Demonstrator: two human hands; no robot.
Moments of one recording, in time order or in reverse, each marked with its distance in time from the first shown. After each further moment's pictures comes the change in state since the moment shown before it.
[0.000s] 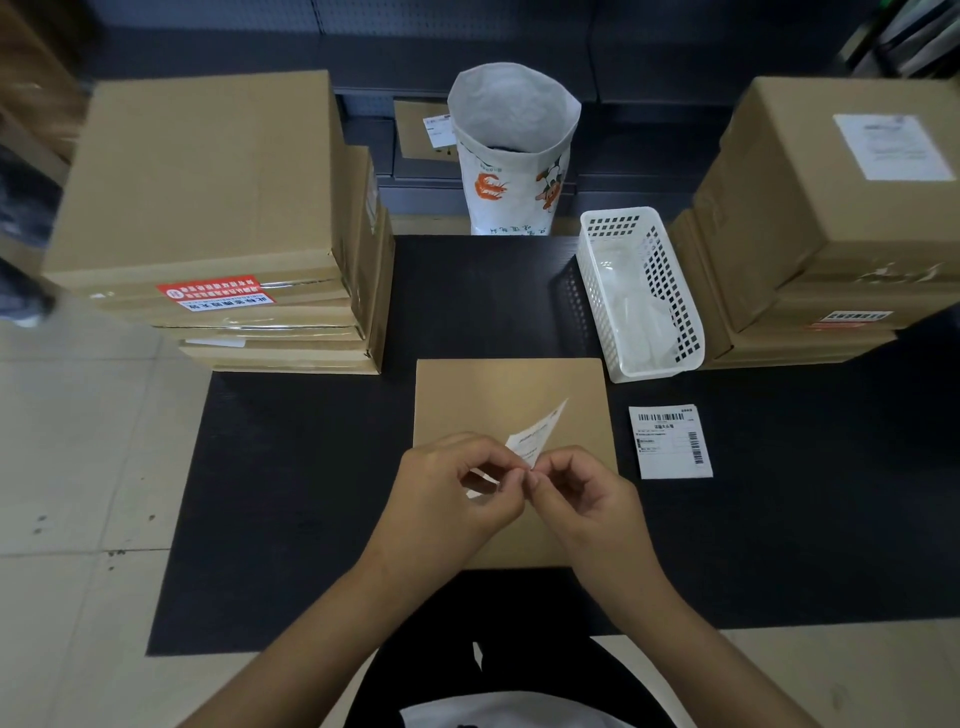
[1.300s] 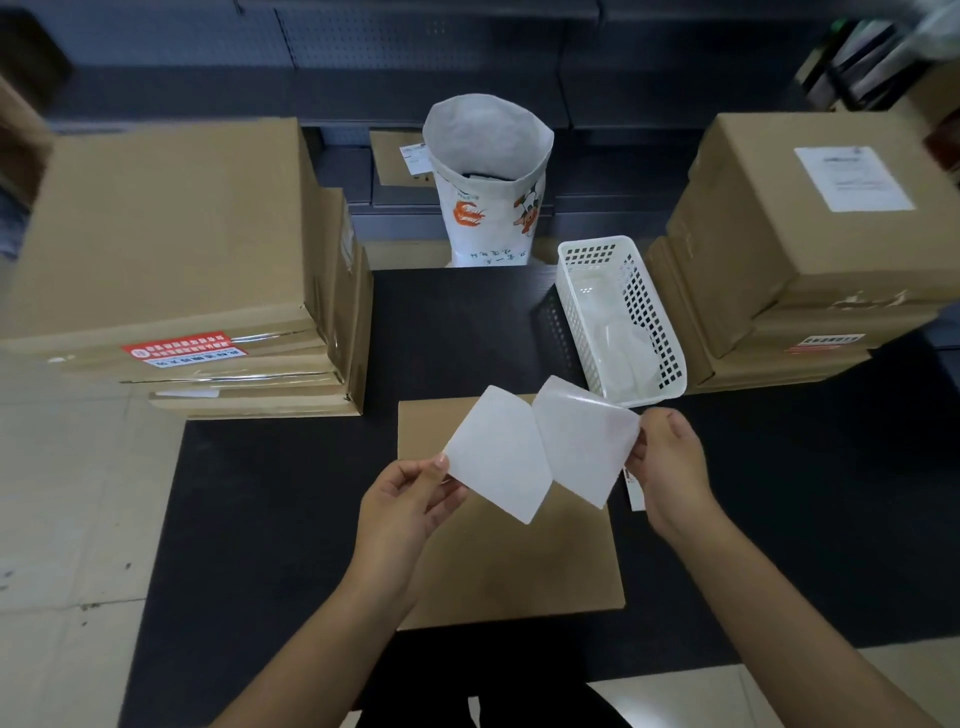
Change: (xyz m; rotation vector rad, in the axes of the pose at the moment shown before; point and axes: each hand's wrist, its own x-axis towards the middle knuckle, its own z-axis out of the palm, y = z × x) left_hand 0.035 -0.041 0.010 -0.818 0.330 -0.808; right_hand 0.090 0.010 -0.072 0.194 0.515 0.387
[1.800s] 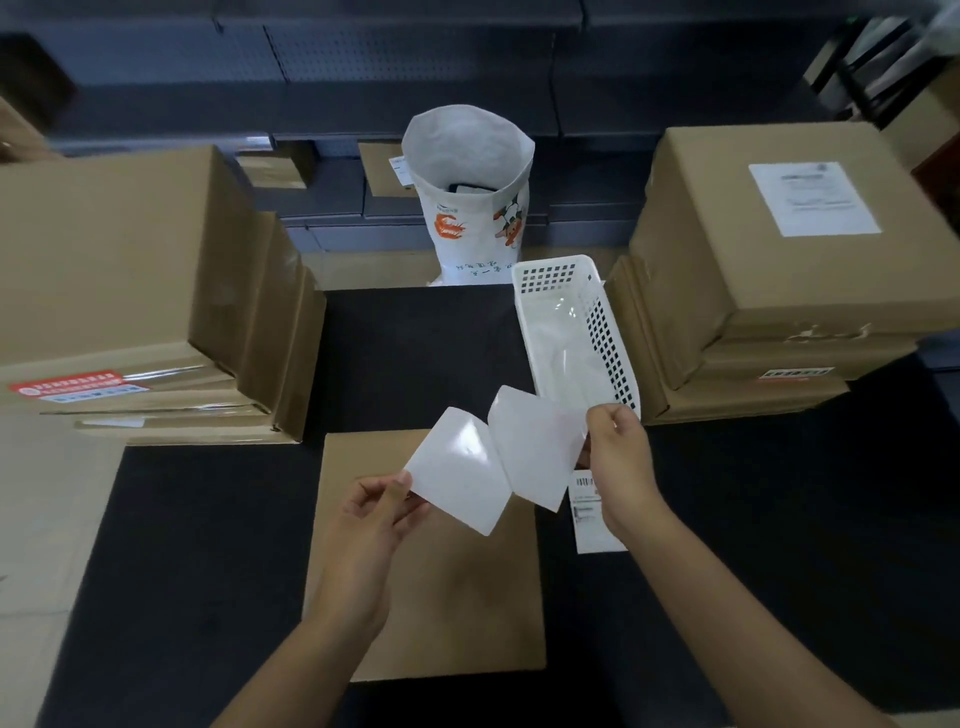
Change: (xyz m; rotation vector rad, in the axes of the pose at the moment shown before) left_hand 0.018 -0.023 0.068 0.062 0.124 0.126; right_hand 0.071 -0.017 -0.019 -0.138 -0.103 -0.021
